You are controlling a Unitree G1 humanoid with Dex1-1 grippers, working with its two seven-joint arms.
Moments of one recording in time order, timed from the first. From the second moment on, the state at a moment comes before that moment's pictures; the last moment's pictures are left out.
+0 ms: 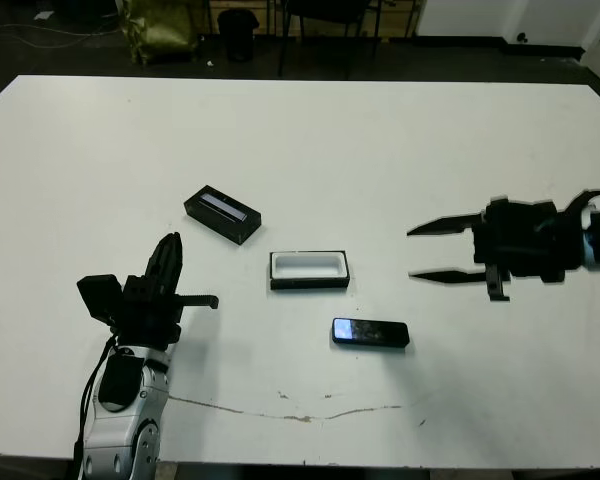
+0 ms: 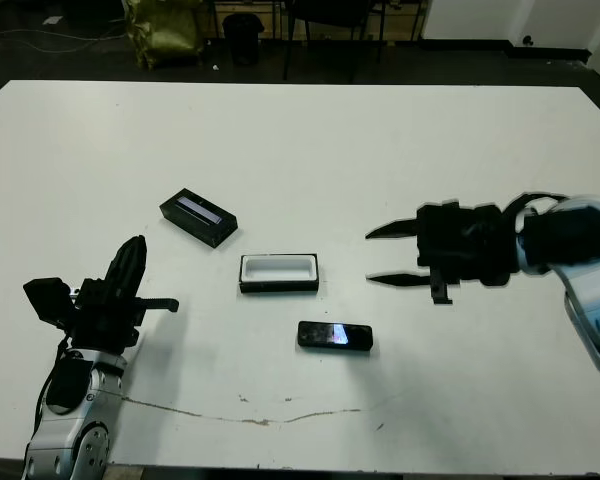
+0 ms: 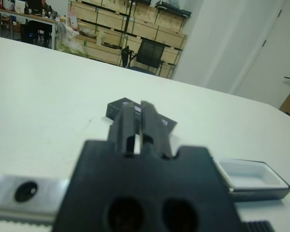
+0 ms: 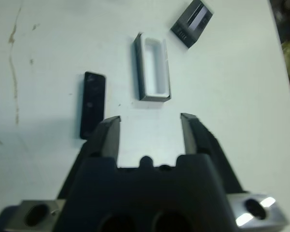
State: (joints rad) left arm 0.12 0.05 0.06 -0.18 -0.26 -0.06 -0.13; right arm -0.40 -1.00 0.14 -0.37 0.13 0.35 1.24
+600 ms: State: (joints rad) left arm 0.12 0.05 0.06 -0.16 -0.26 -0.07 -0.14; right arm -0.41 -0.97 0.21 -0.24 0.22 0.43 1.27
